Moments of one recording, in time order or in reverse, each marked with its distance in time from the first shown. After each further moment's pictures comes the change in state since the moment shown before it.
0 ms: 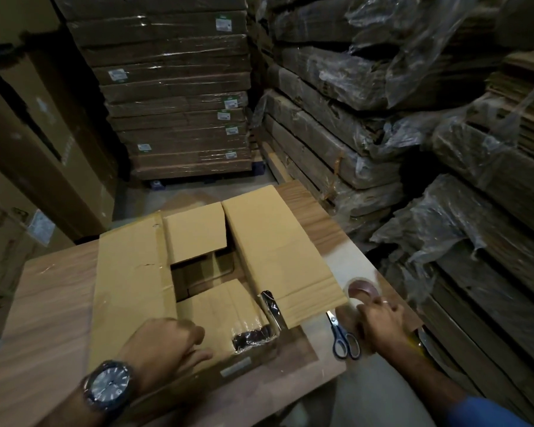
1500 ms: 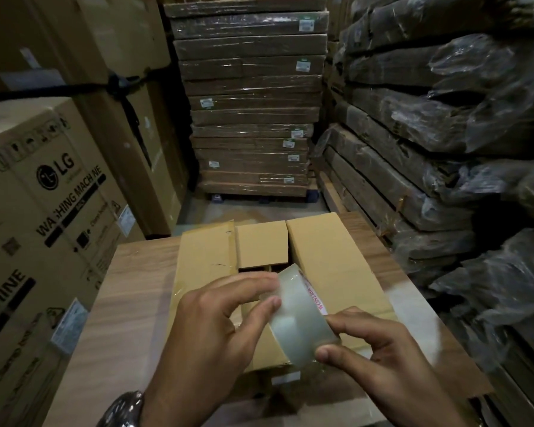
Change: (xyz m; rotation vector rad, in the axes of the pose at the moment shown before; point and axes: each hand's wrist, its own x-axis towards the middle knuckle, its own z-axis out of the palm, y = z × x) left_hand -0.078 0.071 -0.102 -0.655 0.911 -0.205; right_hand -0.177 -0.110 -0.208 1.361 0.040 -0.830
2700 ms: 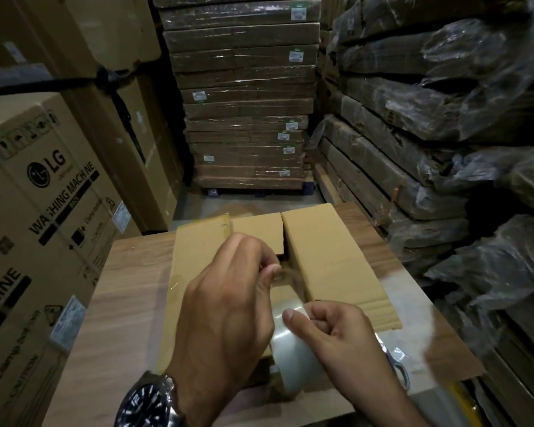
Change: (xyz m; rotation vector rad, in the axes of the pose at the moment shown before) left_hand 0.008 0.024 0.010 0.308 0.102 0.194; right_hand 0.009 0.008 0.032 -0.076 0.137 0.298
